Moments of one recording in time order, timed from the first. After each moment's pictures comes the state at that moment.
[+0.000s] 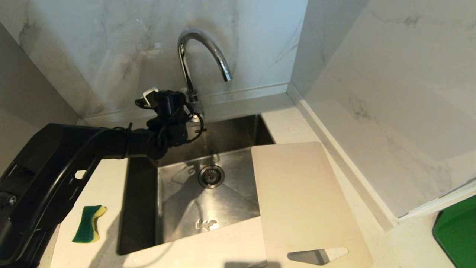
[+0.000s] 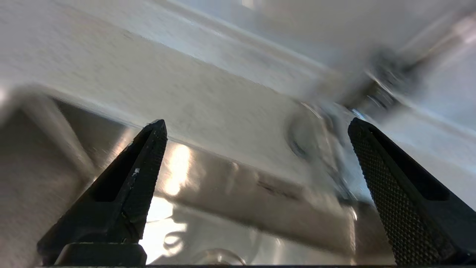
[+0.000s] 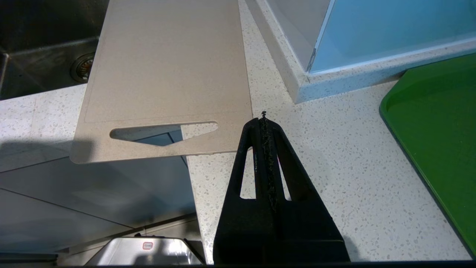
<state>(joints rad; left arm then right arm) -0.43 2.40 -1.97 -0.43 0.75 -0.51 0.00 0.00 0.00 0.00 0.00 0.01</state>
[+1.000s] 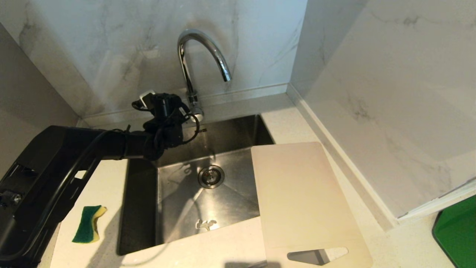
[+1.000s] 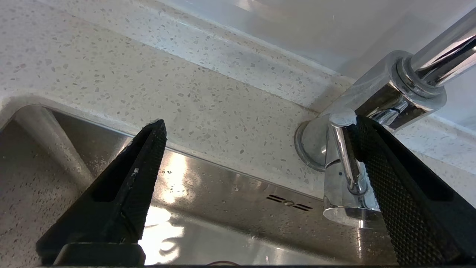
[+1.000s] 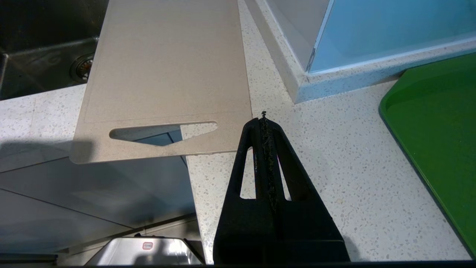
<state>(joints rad) -0.37 2.43 -1.97 -0.44 0.73 -0.51 0.00 0.00 0.00 0.00 0.00 0.01</state>
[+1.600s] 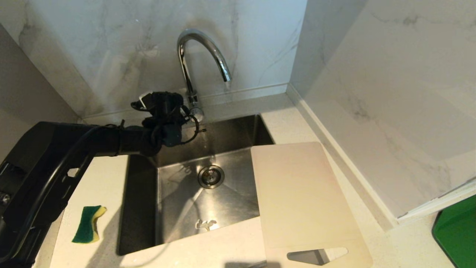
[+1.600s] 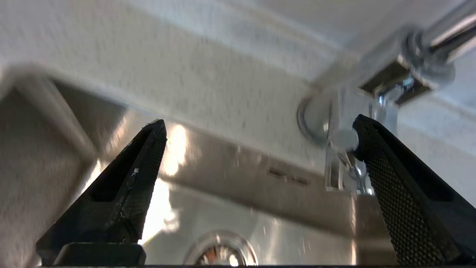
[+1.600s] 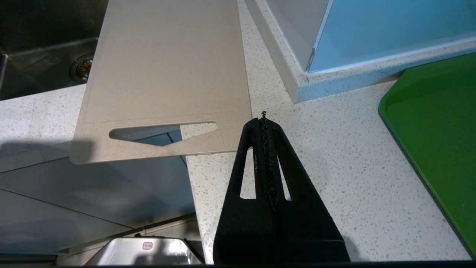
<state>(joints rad) -0.38 2.40 -1.97 -0.27 0.70 -0.62 0.00 0.00 0.00 0.00 0.00 0.01</state>
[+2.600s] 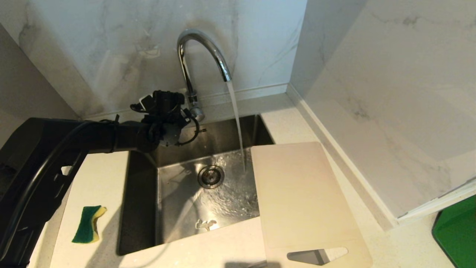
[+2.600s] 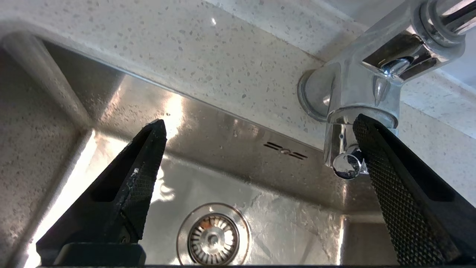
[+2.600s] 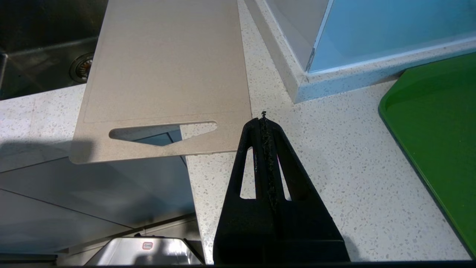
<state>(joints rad) -0.40 2.37 -1.96 -0.13 0.65 -0.72 0.00 0.00 0.00 0.00 0.00 0.01</state>
